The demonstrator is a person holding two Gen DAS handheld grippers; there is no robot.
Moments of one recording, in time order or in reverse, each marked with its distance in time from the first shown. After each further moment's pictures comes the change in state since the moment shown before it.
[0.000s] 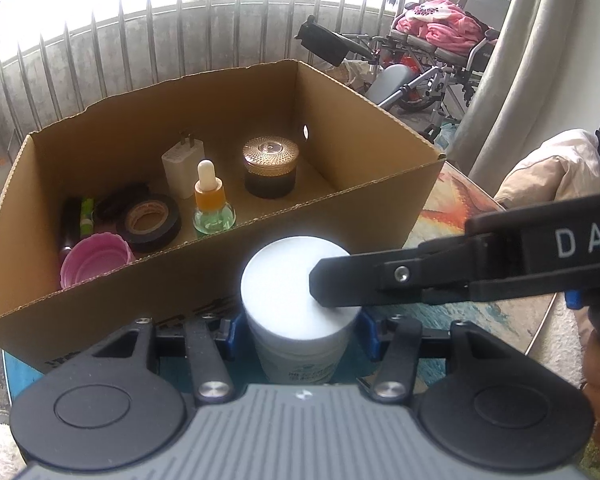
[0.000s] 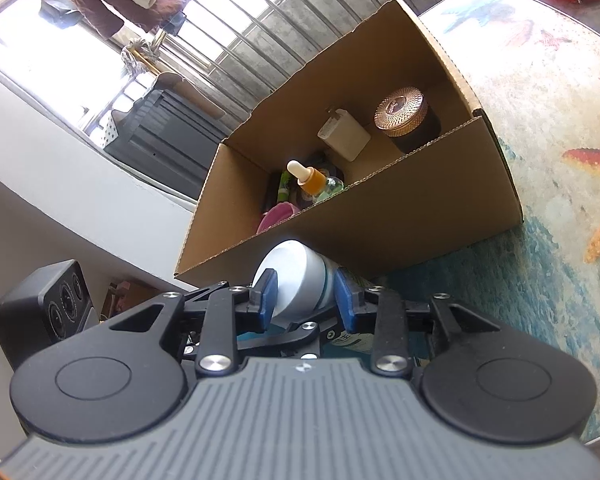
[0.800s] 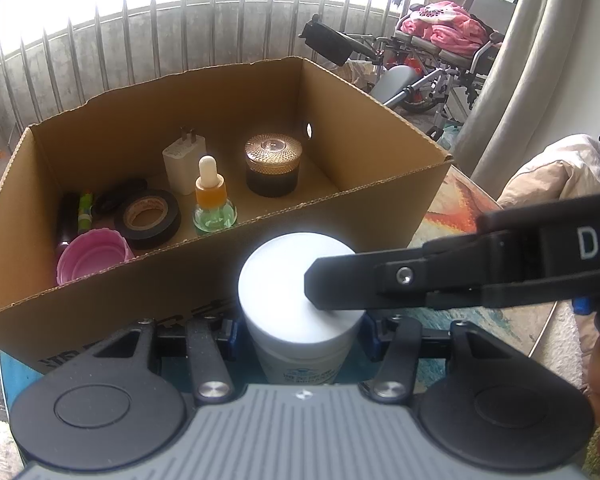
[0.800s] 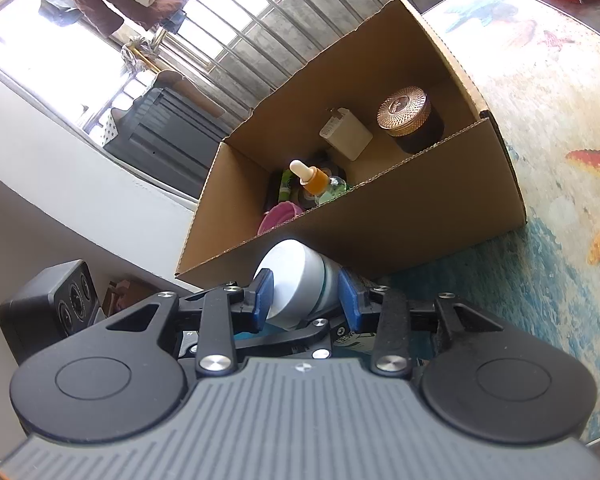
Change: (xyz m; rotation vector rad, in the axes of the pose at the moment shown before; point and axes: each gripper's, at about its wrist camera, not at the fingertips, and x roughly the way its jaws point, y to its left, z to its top) left arm 0.004 0.002 0.001 -0.018 -0.002 -0.001; right arm 0.002 0.009 0.002 -0.010 0.003 -0.008
